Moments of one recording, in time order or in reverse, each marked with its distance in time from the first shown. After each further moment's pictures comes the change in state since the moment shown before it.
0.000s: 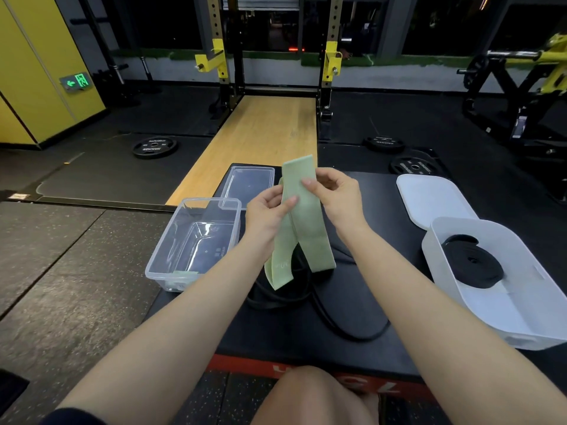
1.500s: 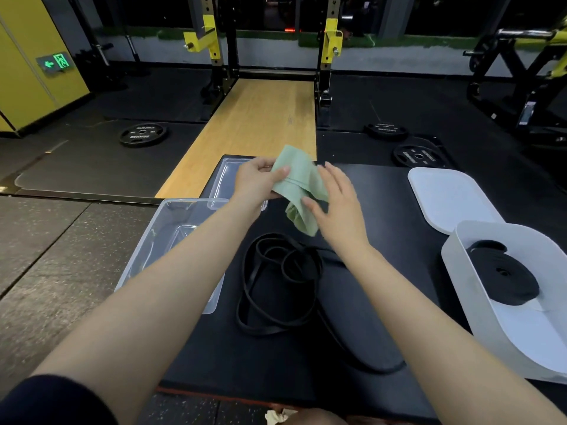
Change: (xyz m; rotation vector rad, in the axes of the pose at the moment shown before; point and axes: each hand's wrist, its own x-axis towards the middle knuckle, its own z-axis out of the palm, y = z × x) left_hand 0.102 0.005 -0.005 0.299 0.025 -0.058; right_hand 0.034 0.072 0.006 -0.727 -0.011 -0.223
